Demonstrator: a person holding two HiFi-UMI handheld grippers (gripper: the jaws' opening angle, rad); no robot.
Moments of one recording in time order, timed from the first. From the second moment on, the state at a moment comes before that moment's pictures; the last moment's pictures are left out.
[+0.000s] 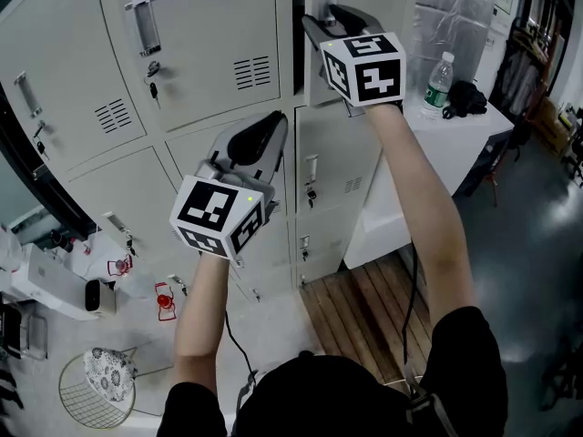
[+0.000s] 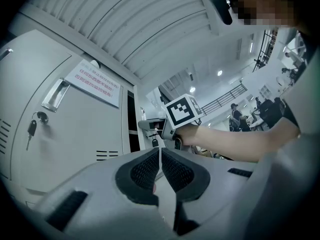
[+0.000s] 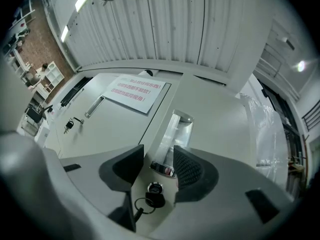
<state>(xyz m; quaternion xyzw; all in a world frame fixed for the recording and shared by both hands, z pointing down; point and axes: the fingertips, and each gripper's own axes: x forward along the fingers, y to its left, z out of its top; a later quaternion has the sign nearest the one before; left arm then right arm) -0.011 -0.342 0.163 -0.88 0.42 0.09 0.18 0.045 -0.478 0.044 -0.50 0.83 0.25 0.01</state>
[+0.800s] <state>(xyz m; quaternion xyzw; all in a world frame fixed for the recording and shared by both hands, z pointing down) 0.016 -0.340 0.162 -0.90 0.39 0.10 0.18 0.081 -0.432 0.043 -0.51 0.82 0.27 0.04</state>
